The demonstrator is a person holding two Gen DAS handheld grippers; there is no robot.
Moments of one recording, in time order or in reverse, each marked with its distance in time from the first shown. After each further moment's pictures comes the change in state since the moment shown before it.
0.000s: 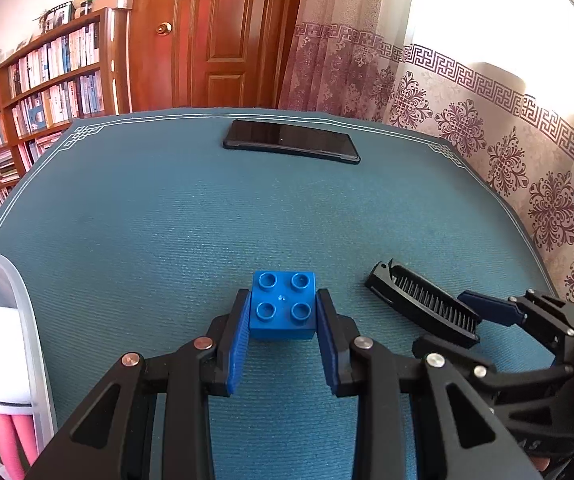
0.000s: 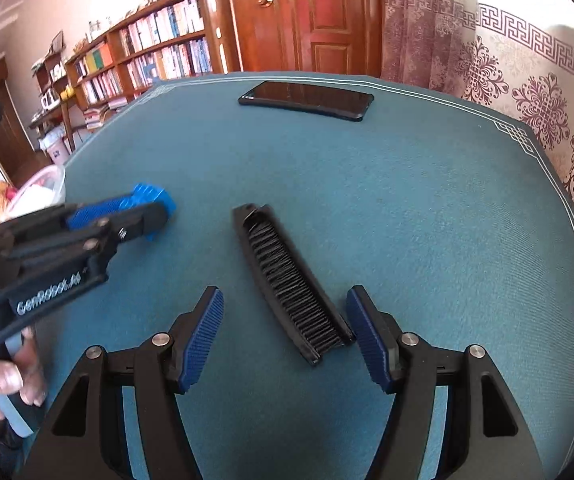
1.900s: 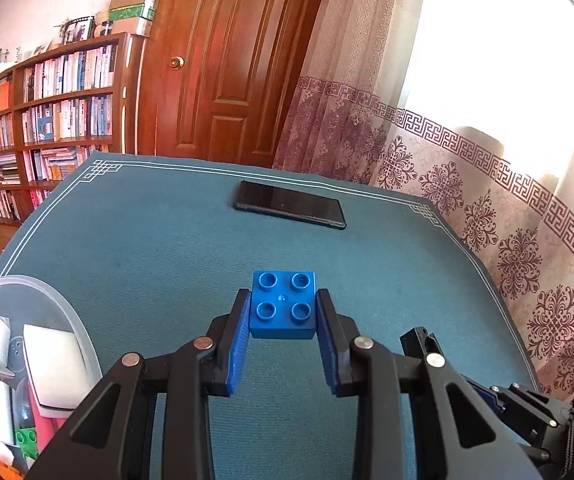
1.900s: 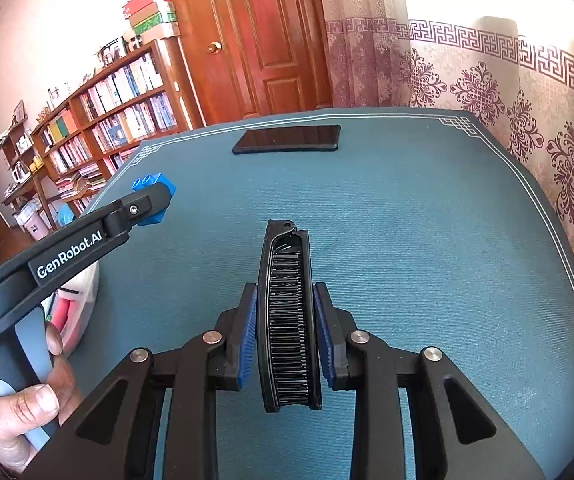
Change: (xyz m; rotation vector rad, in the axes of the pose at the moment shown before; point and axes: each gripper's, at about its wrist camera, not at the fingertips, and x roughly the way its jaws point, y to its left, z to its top) left arm -0.061 0.015 0.019 -0.074 -0.161 -0.055; right arm -0.062 0.044 -0.008 0.237 -0.147 -0.081
